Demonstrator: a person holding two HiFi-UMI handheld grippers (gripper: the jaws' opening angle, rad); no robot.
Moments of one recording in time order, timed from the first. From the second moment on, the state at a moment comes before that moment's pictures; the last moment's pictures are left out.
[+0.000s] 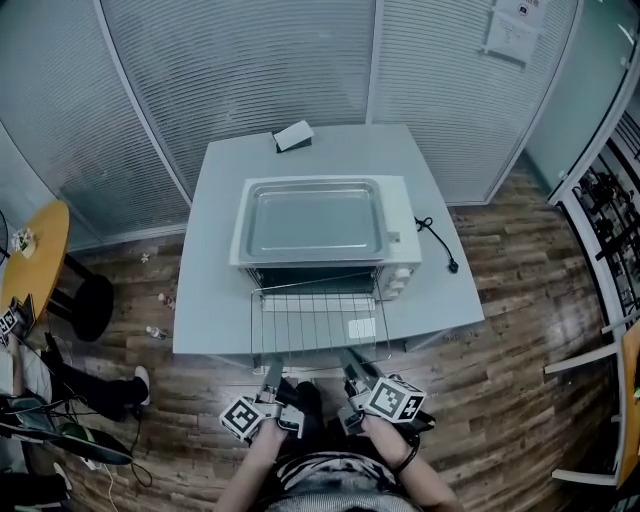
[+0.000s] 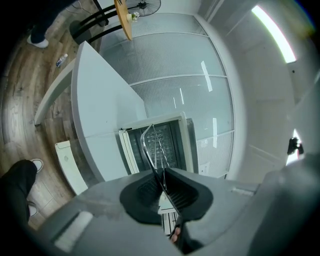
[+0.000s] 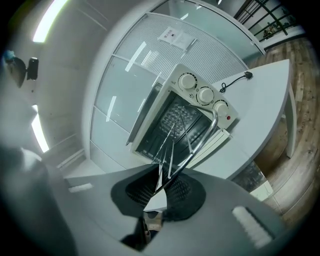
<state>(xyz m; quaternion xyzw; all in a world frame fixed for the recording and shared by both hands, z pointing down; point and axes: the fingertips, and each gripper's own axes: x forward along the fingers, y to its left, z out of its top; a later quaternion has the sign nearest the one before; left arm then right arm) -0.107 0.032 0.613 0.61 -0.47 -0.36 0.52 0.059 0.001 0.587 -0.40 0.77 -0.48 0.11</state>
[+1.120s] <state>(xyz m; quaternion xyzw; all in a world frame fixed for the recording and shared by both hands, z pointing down) -0.097 0.043 0.482 0.70 -0.46 -0.36 0.40 0.067 0.013 0.477 -0.34 0.81 -0.45 0.18</state>
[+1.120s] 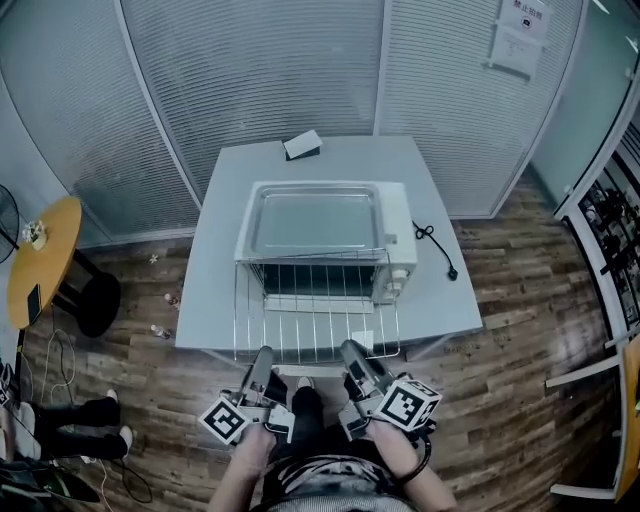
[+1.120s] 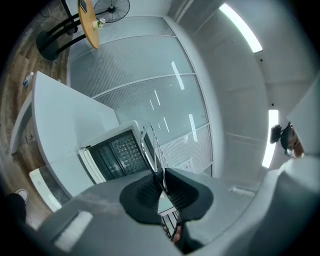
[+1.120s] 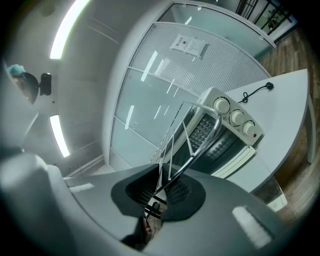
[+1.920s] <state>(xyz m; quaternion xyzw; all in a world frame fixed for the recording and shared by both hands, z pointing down) -0.099 -0.099 0.466 0.71 -0.45 -0.35 0.43 0.064 -0.117 0.461 -0.36 0.79 -0.45 0.21</state>
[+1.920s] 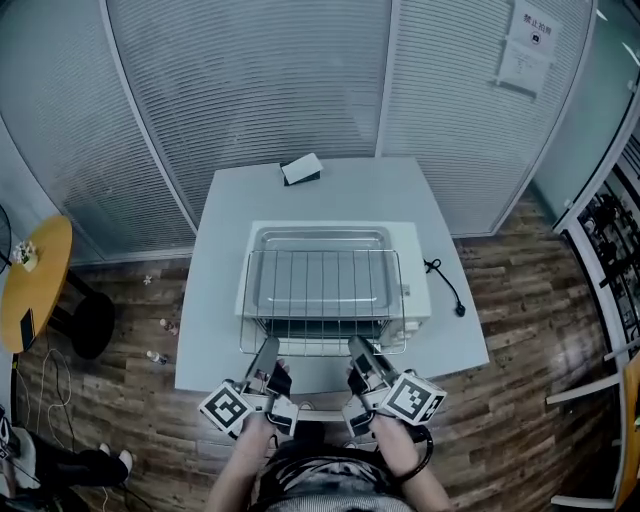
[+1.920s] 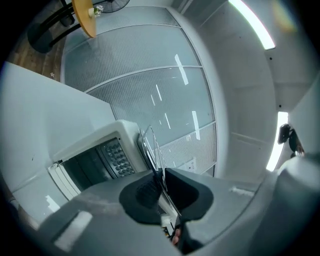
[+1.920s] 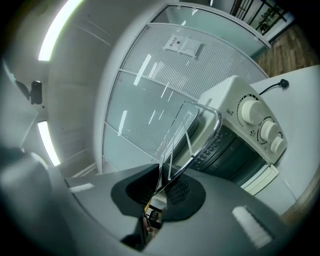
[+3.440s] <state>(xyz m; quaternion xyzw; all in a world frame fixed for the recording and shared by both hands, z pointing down) -0.107 -0.075 0.467 0.79 -0.53 -0.12 0.27 0.064 -0.096 0.467 -0.45 0.86 -0.25 0.04</state>
